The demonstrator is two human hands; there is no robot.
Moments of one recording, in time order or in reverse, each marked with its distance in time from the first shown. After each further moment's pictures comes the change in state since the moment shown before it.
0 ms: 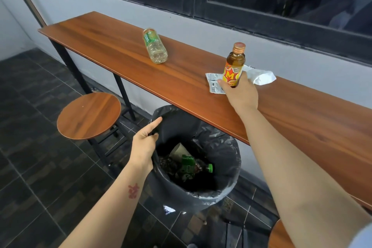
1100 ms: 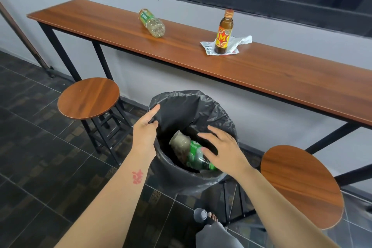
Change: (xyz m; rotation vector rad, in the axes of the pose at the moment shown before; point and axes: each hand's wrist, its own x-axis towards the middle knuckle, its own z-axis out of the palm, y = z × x) left_hand -0.107 -0.008 -0.098 0.180 -0.089 0.027; right_hand -0.338 0.042 0.003 -0.198 -0.395 -0.311
